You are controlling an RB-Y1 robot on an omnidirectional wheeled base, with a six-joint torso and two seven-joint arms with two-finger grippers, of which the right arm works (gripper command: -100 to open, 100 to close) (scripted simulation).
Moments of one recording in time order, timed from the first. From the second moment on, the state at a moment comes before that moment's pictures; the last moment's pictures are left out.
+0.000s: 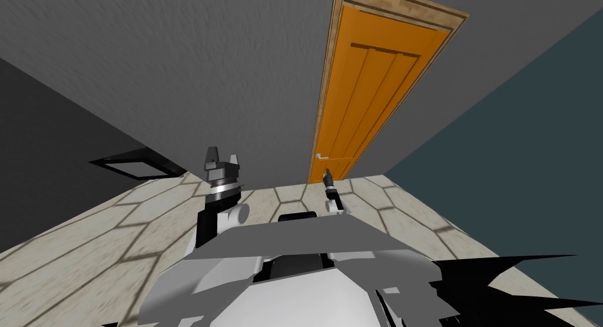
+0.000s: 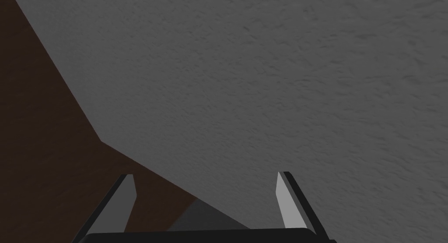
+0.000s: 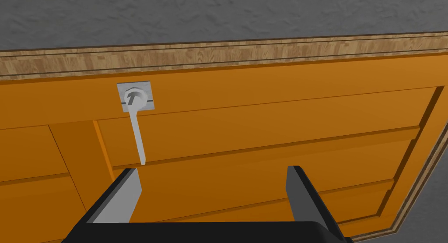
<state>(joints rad) 0.14 -0.17 0.08 -1.25 -0.23 -0.68 0.05</state>
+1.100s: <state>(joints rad) 0.05 -0.20 0.09 -1.00 -0.30 -0.74 0.04</state>
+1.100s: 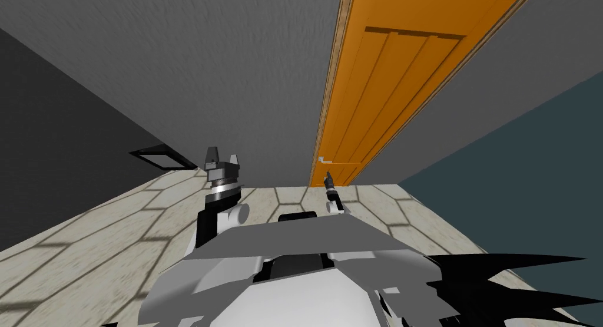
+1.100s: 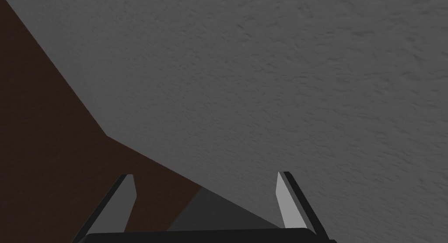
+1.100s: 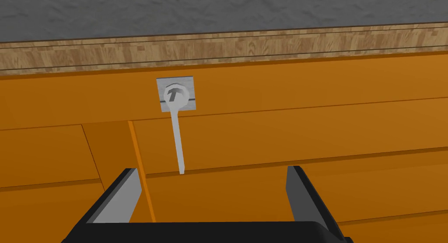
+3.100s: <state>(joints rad) 0.00 -0.32 0.06 -0.67 -0.40 -0.86 -0.07</state>
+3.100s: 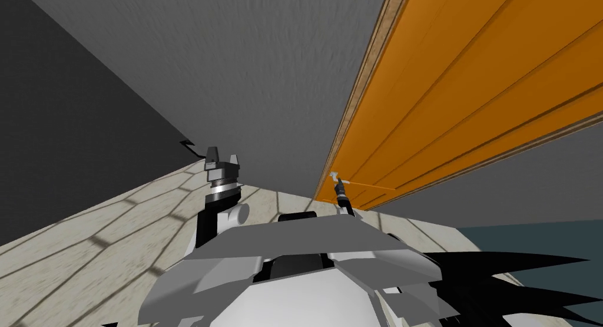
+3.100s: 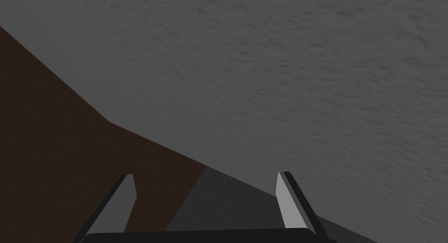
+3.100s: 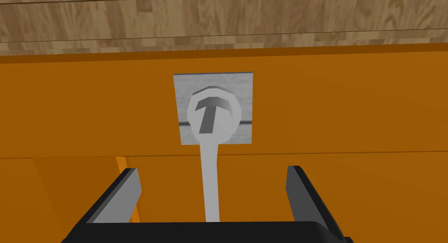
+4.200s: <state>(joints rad) 0.00 -0.35 0.07 -0.64 -0.40 -0.89 -0.10</state>
